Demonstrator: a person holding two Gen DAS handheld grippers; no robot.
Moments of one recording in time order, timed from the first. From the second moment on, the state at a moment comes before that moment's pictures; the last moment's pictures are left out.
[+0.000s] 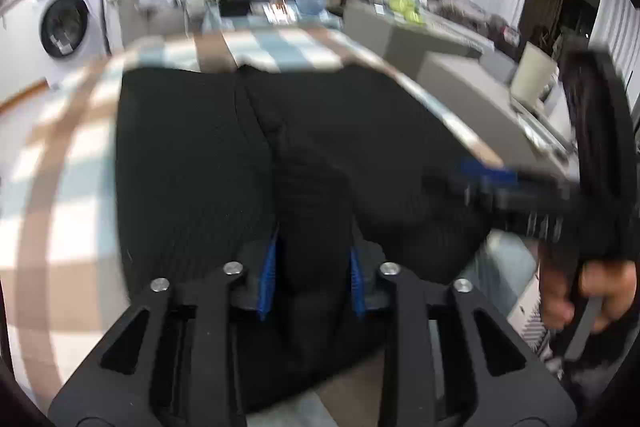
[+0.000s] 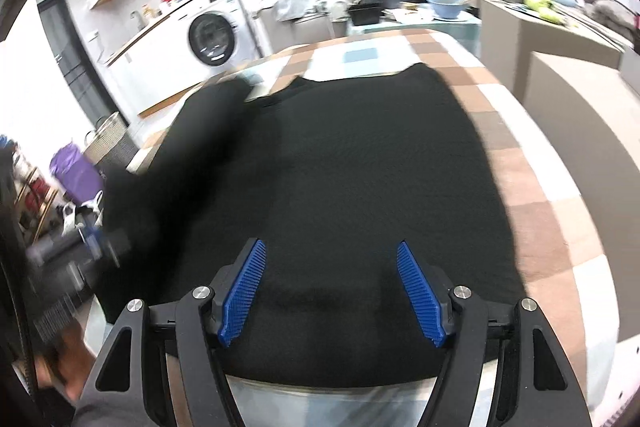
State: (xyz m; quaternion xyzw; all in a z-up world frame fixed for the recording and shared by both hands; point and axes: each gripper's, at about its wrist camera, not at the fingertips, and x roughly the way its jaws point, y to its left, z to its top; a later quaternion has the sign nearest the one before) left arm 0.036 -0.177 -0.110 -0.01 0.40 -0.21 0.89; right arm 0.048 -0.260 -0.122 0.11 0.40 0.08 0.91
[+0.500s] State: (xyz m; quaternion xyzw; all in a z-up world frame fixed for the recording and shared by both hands) left arm 0.029 -0.063 -0.101 -0.11 0.38 -0.11 0.91; right arm 0.091 -0.233 -0.132 0.25 0.44 0.23 0.83
